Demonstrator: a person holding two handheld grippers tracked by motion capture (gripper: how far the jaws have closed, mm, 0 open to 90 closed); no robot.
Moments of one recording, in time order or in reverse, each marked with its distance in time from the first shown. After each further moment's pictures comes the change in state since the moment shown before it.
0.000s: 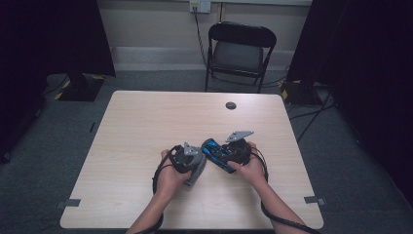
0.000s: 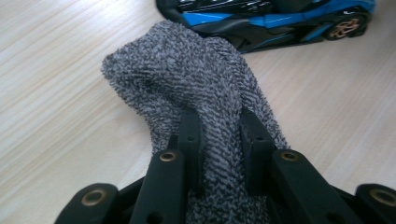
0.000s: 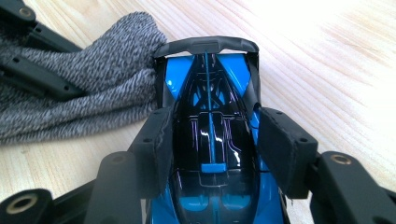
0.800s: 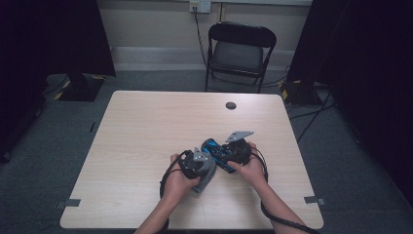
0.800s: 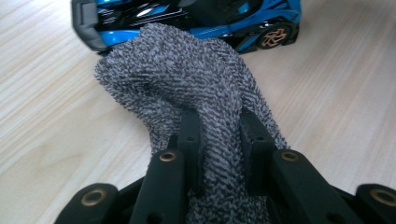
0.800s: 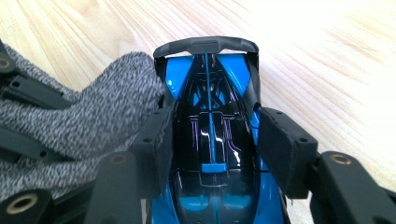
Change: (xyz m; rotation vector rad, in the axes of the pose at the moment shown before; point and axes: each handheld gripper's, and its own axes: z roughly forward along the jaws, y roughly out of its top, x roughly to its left) left arm -0.028 0.008 0.006 -0.008 -0.081 0.045; right arm 0.001 0.000 0.000 -0.001 -0.004 0.001
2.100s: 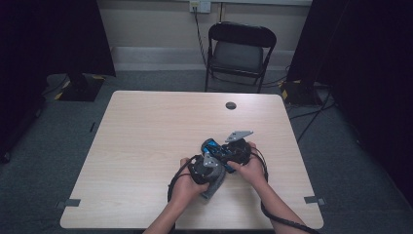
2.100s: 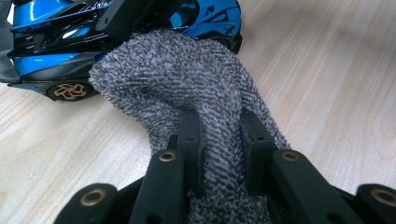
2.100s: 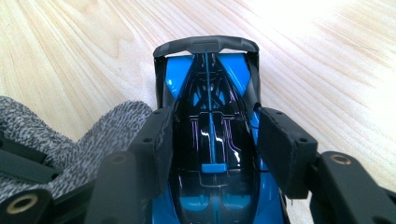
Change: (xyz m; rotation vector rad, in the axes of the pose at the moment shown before) left arm -0.027 0.010 0.007 0.006 -0.063 0.045; right arm 0.000 0.001 0.000 0.008 -0.002 -0.004
